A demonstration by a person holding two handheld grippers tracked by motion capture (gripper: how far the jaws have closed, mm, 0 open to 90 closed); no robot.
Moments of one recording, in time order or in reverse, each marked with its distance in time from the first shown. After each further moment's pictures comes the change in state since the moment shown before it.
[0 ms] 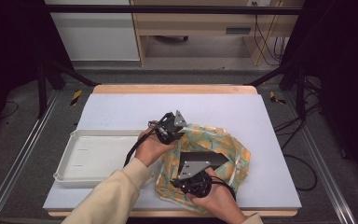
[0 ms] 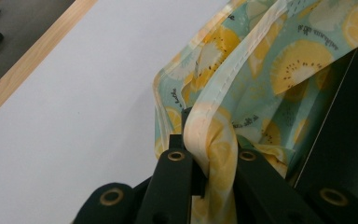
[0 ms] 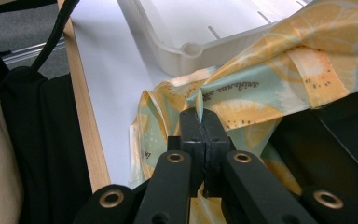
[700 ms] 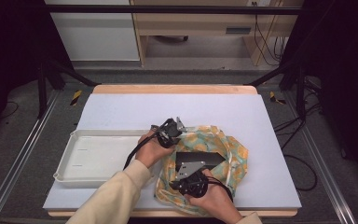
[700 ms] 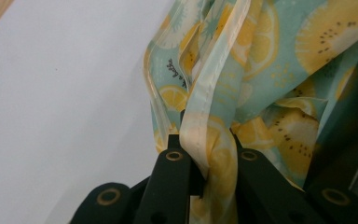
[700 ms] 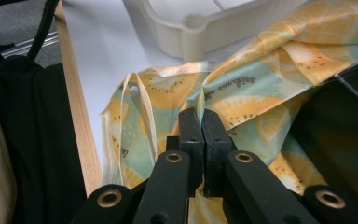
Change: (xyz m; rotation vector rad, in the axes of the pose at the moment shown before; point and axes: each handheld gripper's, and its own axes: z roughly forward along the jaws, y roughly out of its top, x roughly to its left) left arm 0.002 -0.020 0.032 0.164 -0.006 0.010; right arm -0.003 -0.008 0.018 0.062 0.023 0.036
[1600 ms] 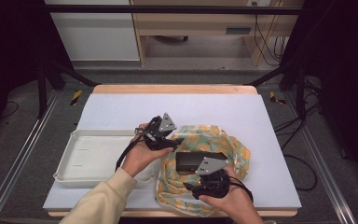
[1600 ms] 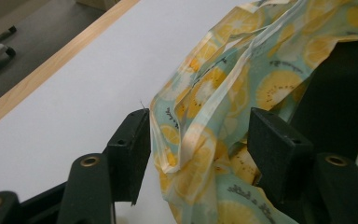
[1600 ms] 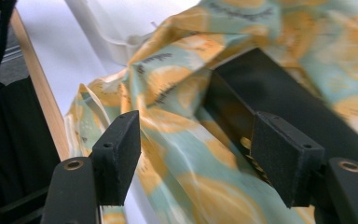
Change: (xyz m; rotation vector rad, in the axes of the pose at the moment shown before) left arm -0.010 -0.013 -0.071 -0.317 0.000 -0.076; right arm -0.004 -0.006 -0.068 -0.068 -0.203 0.046
